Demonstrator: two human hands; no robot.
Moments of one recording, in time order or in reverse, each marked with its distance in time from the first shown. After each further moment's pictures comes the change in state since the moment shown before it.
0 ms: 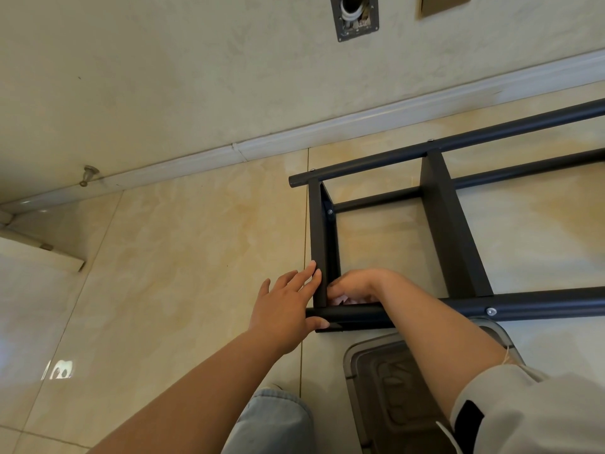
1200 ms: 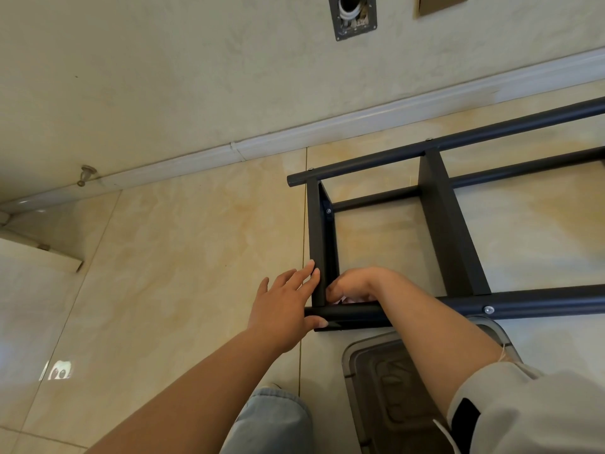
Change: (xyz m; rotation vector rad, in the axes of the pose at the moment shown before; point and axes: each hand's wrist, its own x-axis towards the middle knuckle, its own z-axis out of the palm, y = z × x) left_hand -0.001 0.001 -0.003 0.011 -0.007 -0.002; right_hand 0.000 -0.001 0.001 0.009 0.021 0.019
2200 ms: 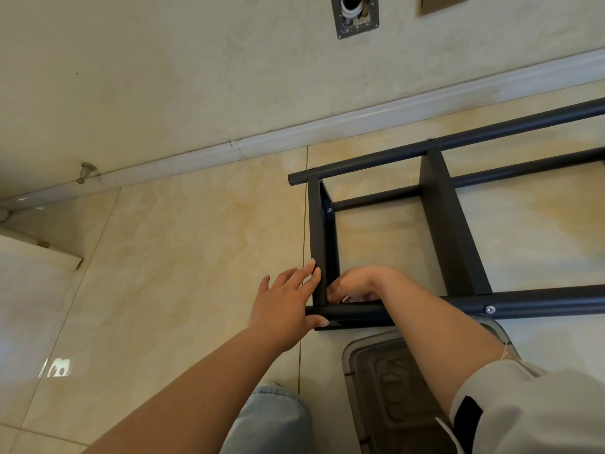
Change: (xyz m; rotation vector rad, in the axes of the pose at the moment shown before) left_hand 0.001 0.000 0.002 0.001 0.015 0.007; right_hand -0.001 0.001 0.000 -0.034 -0.005 -0.016
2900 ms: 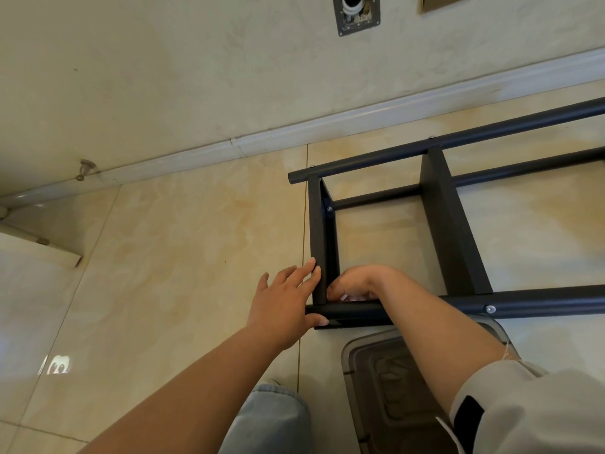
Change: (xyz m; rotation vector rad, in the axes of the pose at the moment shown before) left_hand -0.001 0.001 -0.002 0.037 -0.006 0.001; right_hand -0.004 -0.004 0.001 0.020 0.031 0.050
